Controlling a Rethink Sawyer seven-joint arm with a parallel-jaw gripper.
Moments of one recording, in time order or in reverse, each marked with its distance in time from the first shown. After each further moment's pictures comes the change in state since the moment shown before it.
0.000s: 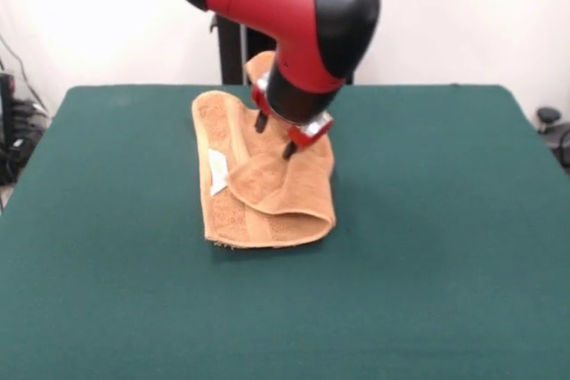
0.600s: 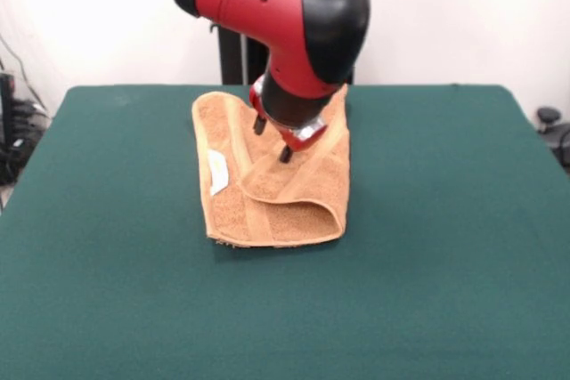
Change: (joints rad) arm -0.024 0.010 0.000 0.000 0.021 0.000 0.023
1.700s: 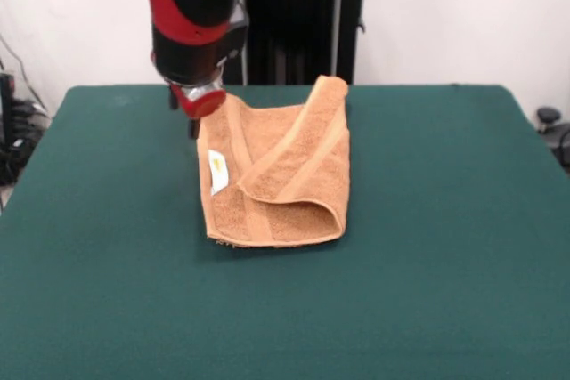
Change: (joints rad) arm -0.207 -0.126 0.000 0.112 -0.068 -0.170 0.000
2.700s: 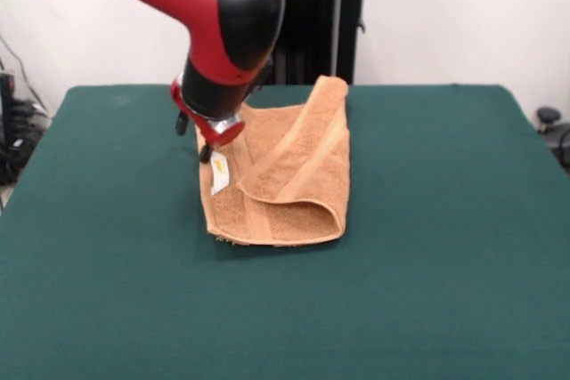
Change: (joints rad) arm 0.124 0.149 -0.078 -0.044 -0.023 -0.101 0.000
